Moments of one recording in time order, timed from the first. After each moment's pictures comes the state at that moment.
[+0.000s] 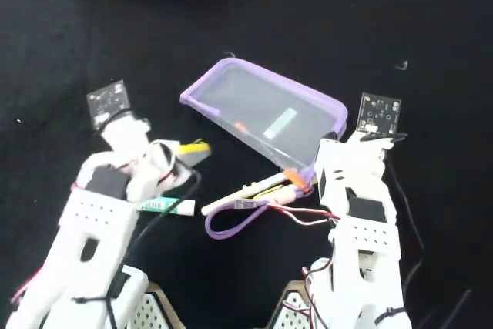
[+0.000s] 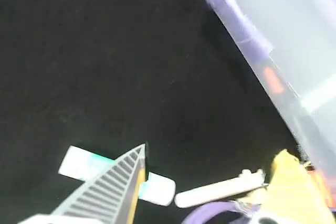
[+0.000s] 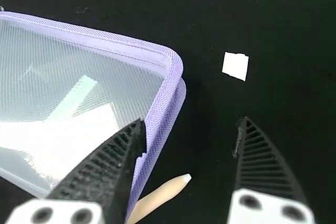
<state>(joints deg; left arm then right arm) 9.8 -46.2 52.4 61.1 35.2 10.2 -53.4 79.0 22.5 -3.4</state>
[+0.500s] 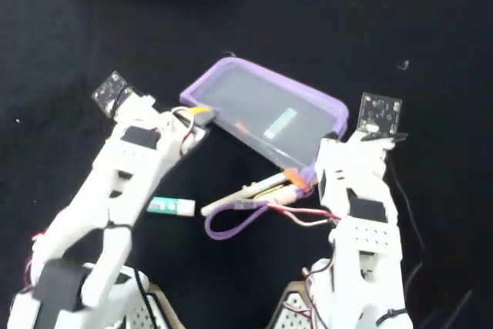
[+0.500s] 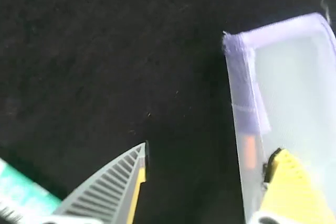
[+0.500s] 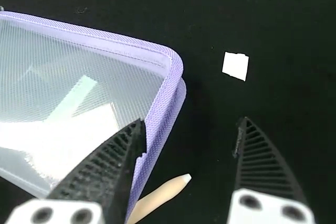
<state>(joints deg) 10.6 -17.9 42.4 44.1 60.1 10.2 -53.4 79.0 22.5 -3.4</state>
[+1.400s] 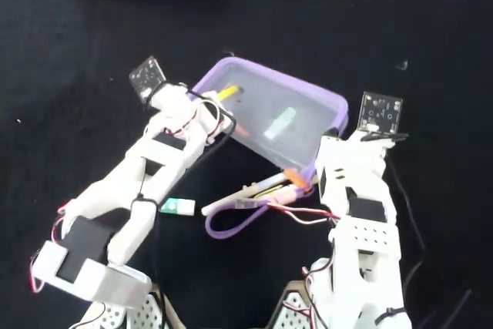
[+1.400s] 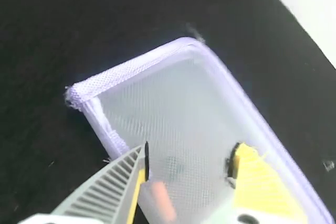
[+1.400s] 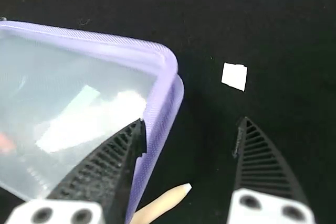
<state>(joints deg) 15.6 -1.6 43.1 5.8 53.8 10.2 -53.4 79.0 20.4 -3.4</state>
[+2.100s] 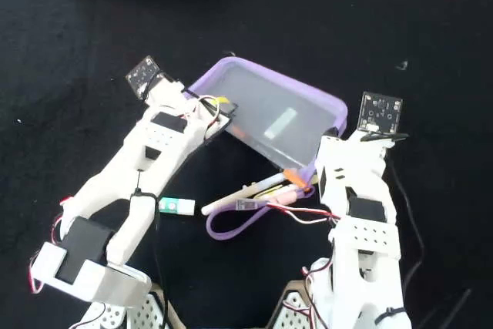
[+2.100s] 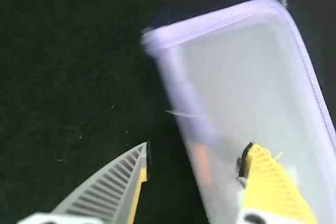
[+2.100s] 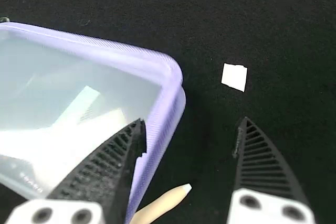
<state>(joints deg) 15.2 -3.5 33.1 34.9 57.5 10.2 -53.4 79.0 20.2 -3.4</state>
